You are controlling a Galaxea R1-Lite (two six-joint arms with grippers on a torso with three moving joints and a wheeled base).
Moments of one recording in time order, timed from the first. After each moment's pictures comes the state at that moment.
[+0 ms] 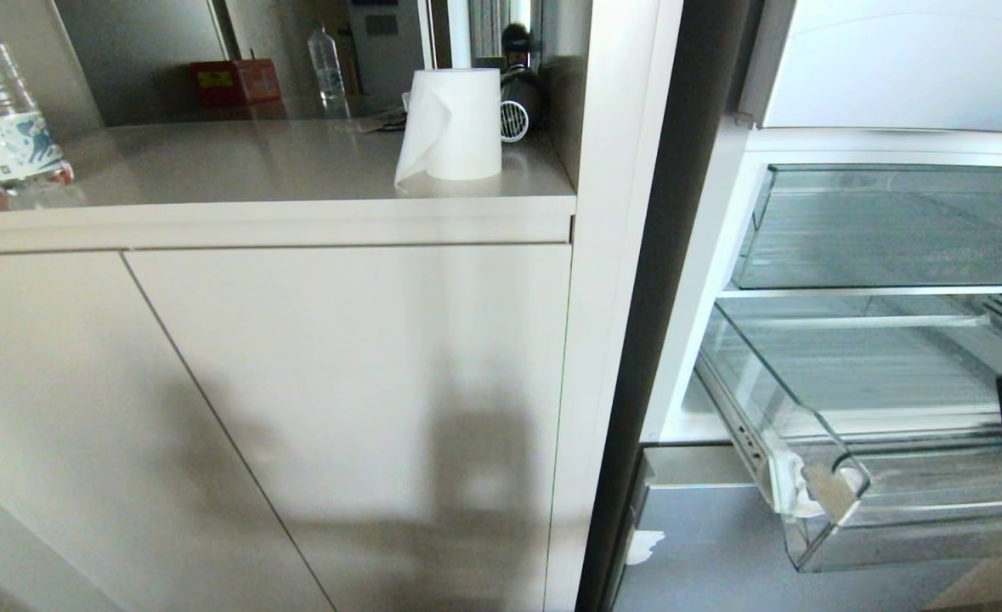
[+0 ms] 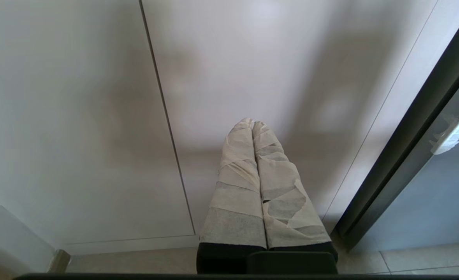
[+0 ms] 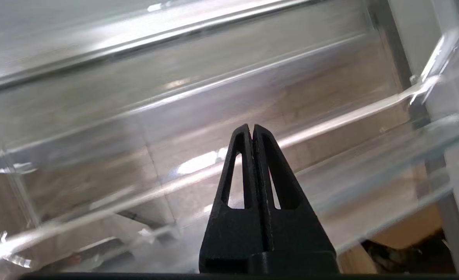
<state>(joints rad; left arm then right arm) -0.01 0.00 -0.01 0.03 0.00 0.00 -0.06 1.37 -1.04 0.45 -0.36 0.11</state>
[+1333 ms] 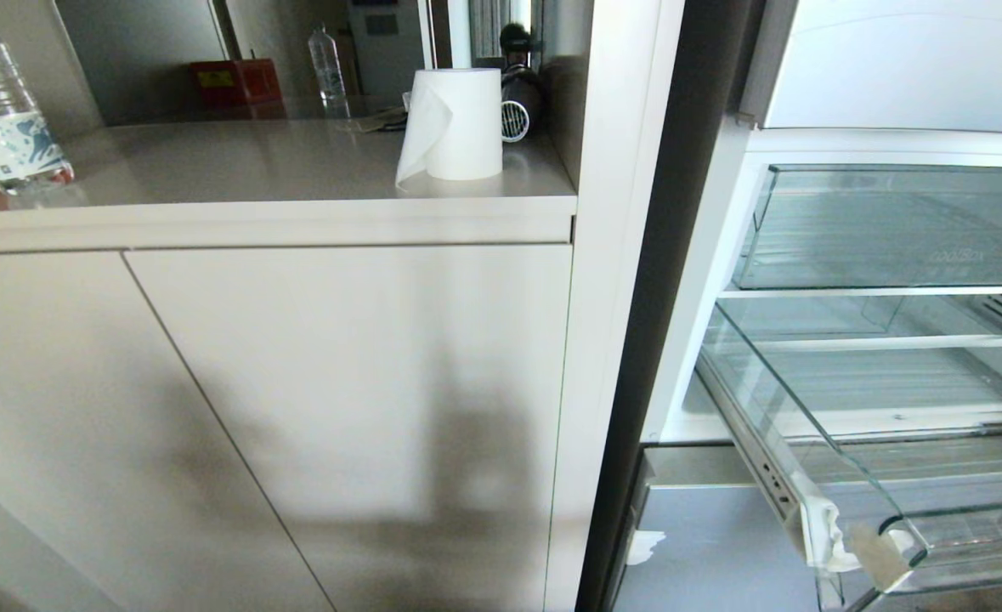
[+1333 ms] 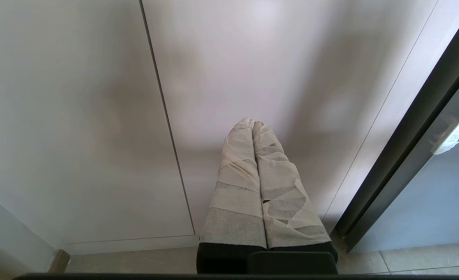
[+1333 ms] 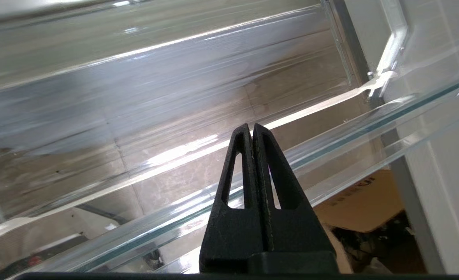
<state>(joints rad) -0.01 0.00 -0.01 0.03 0.00 0.00 -0.07 1.15 -0.90 0.51 -0.42 0.06</state>
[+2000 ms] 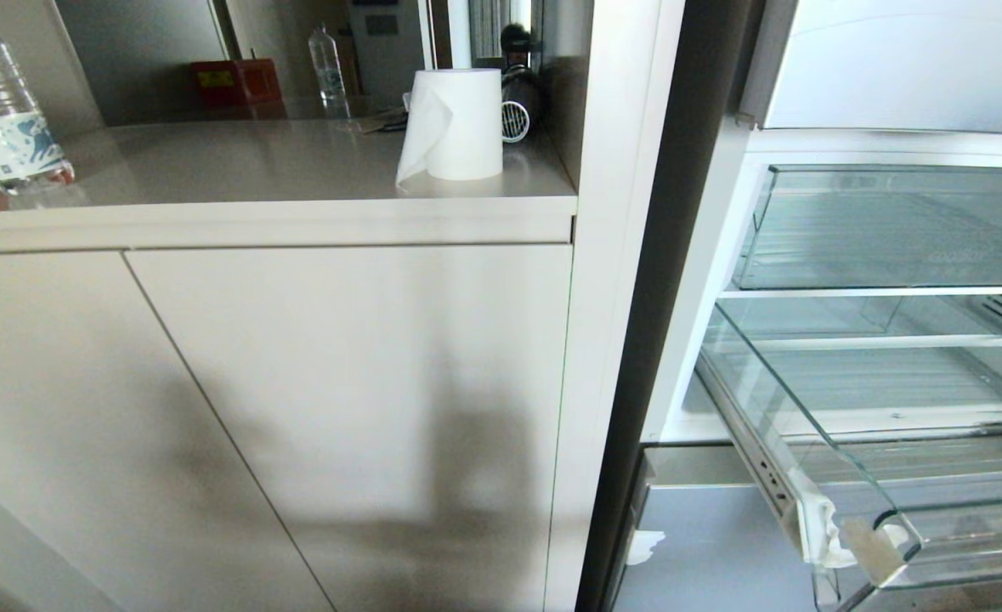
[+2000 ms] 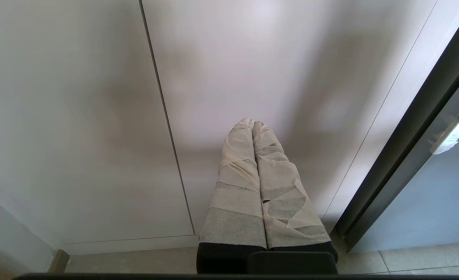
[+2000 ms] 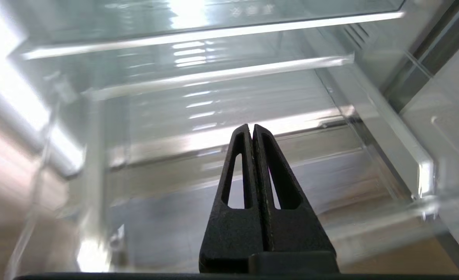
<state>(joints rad) -0.01 0.00 -0.01 0.03 0.00 0.00 0.05 0.85 -0.79 0.12 -0.28 0.05</state>
